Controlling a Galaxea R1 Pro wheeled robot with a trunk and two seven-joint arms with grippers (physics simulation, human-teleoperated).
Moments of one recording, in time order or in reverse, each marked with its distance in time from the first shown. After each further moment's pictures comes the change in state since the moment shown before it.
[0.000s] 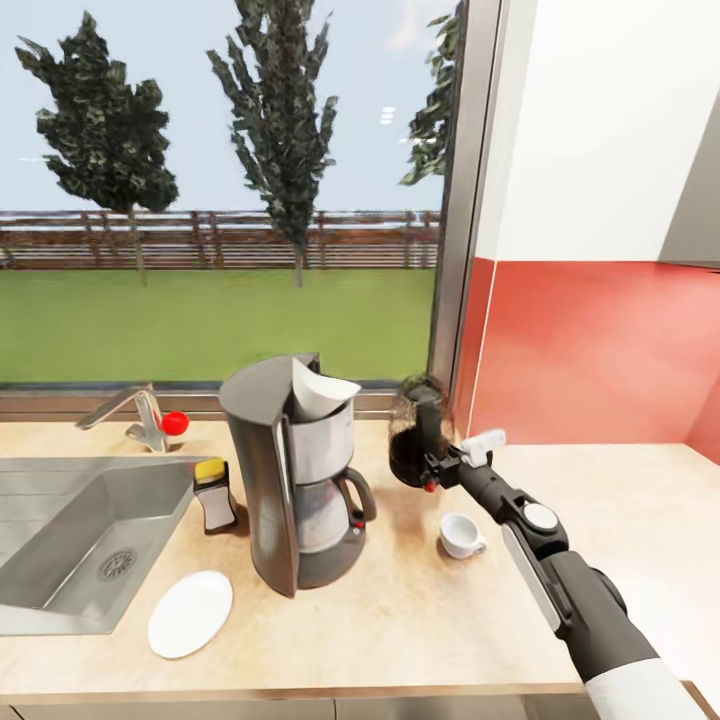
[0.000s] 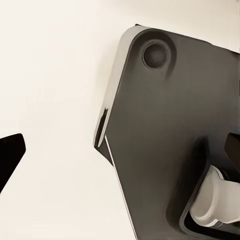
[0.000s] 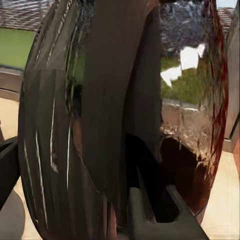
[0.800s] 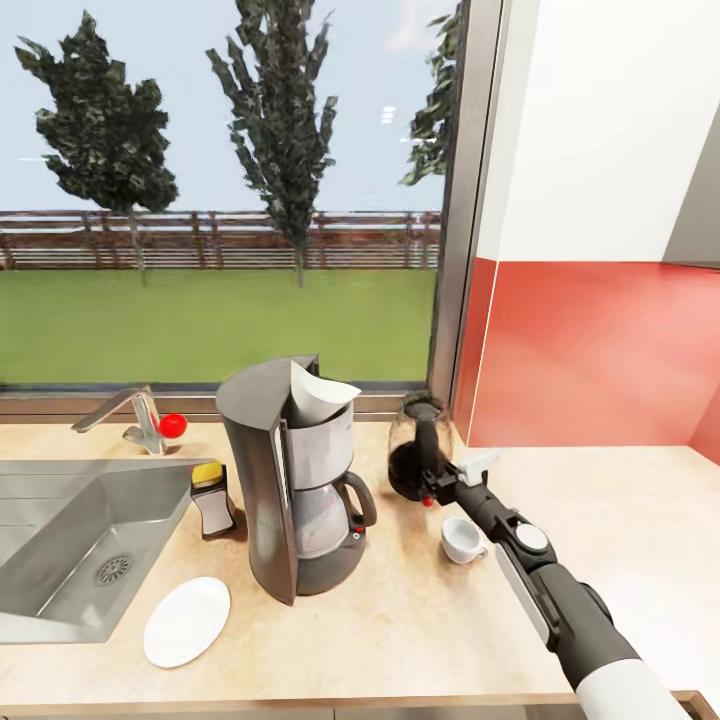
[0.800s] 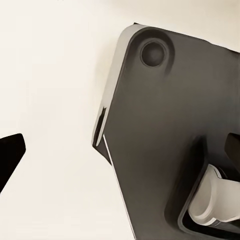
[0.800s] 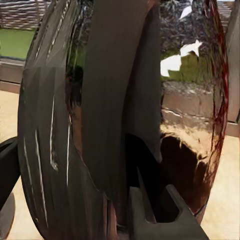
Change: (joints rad) left arm 0.001 -0.004 0.000 0.000 0.000 0.000 0.000; right arm 0.000 0.020 0.005 0.183 -0.005 -0.165 -0.001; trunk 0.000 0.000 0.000
